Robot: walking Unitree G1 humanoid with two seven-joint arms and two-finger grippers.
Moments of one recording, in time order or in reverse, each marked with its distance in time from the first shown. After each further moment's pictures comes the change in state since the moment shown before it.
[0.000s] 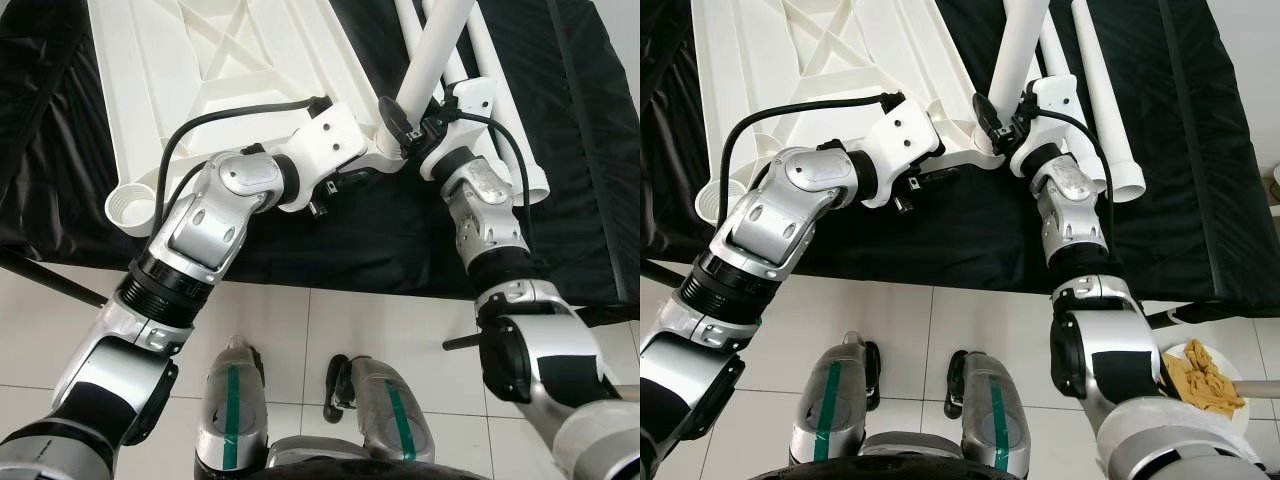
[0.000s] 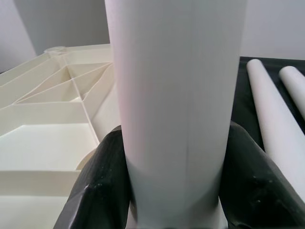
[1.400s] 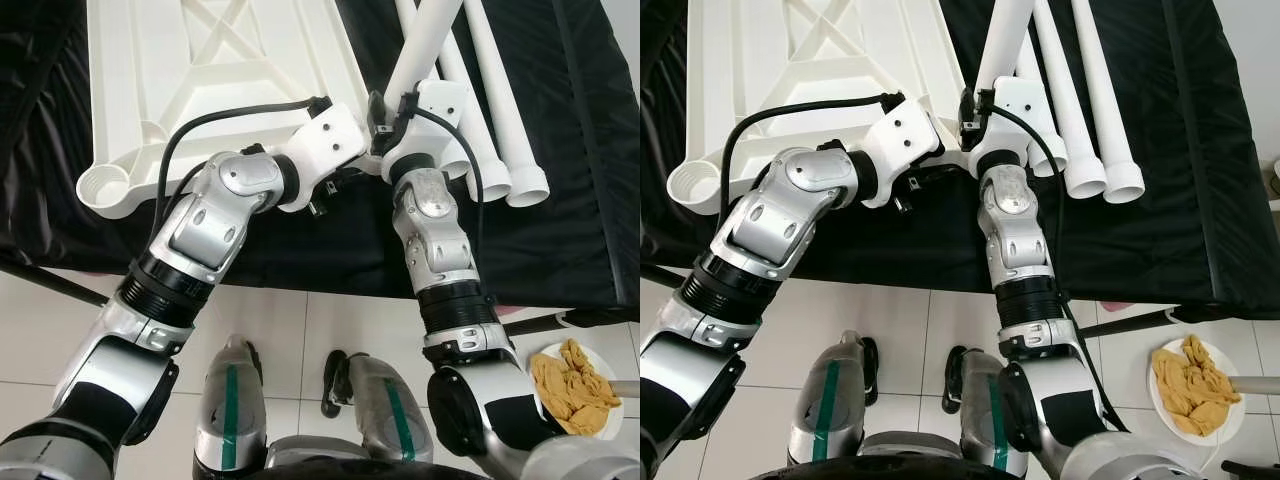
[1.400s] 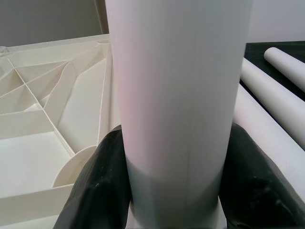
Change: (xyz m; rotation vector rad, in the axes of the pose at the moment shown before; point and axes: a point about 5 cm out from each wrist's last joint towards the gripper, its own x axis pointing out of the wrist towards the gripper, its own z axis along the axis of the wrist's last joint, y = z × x) left arm 0.003 0.000 -0.006 -0.020 0.025 -0.002; right arm -0.003 0.045 0.014 0.024 0.028 -0.343
